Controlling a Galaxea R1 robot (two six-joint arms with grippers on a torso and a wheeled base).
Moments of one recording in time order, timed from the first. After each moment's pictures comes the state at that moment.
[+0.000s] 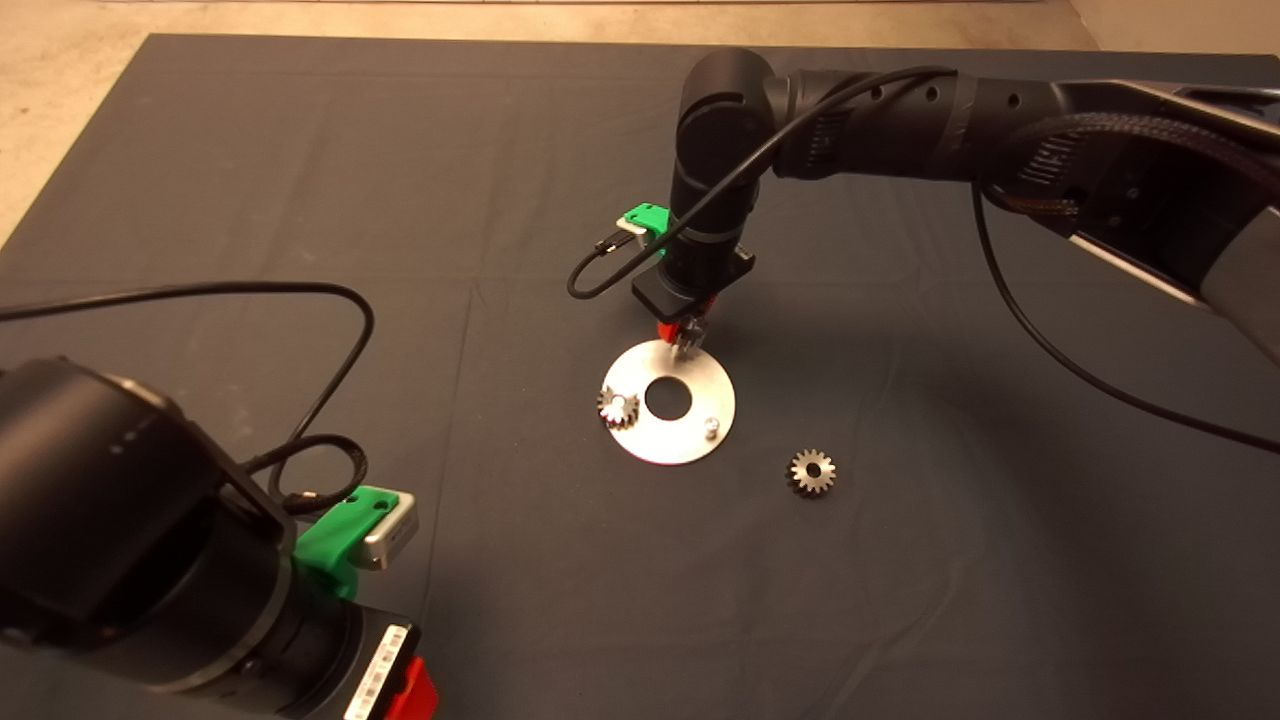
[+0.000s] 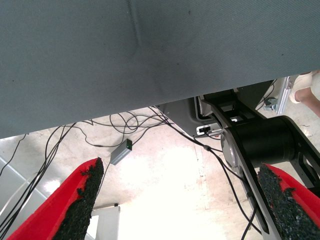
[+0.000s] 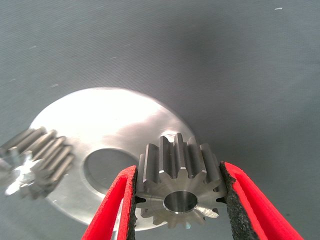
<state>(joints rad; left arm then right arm) -0.41 2.25 -0.35 0.07 1.53 -1.69 0.42 3.00 -1.63 -0.19 -1.50 0.73</state>
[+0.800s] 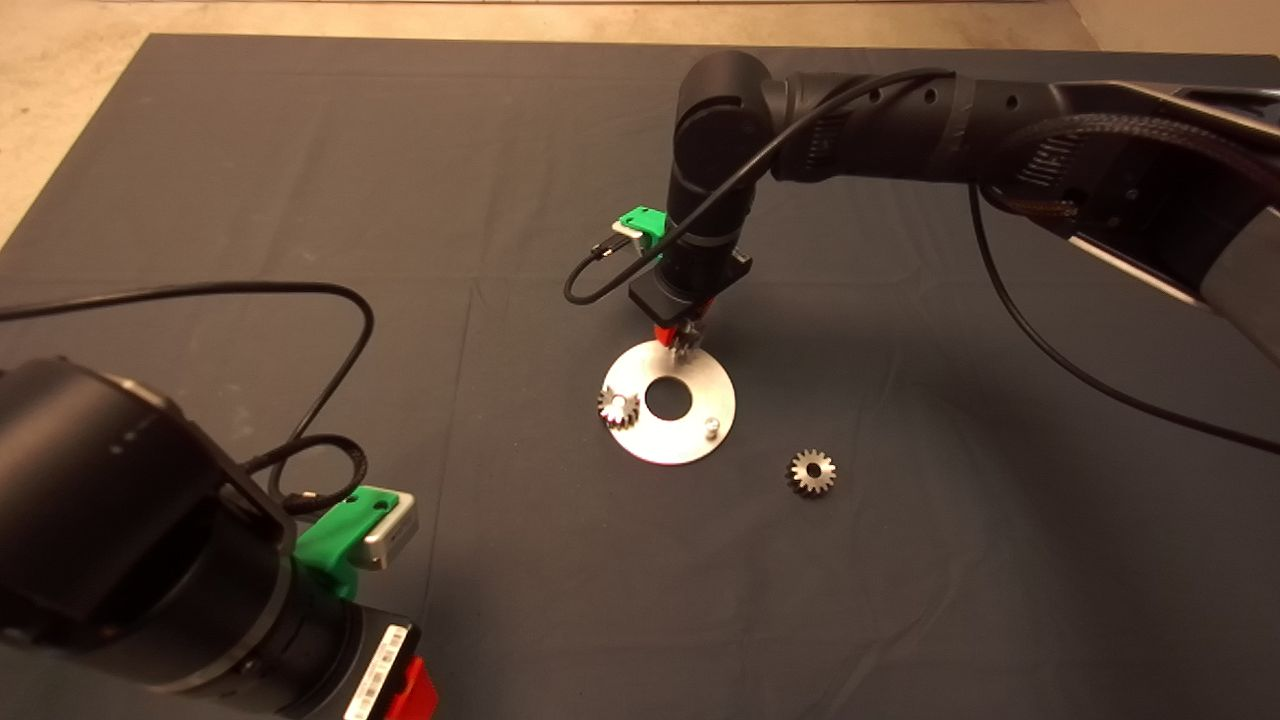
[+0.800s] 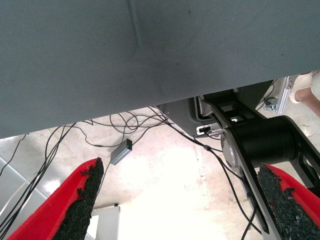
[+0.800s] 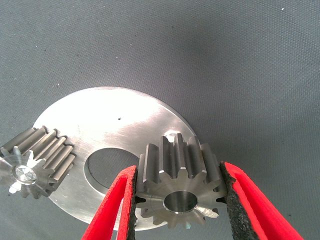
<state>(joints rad) -0.41 2.25 -0.35 0.07 1.53 -1.69 0.42 3.00 -1.63 -0.19 -1.50 0.73</state>
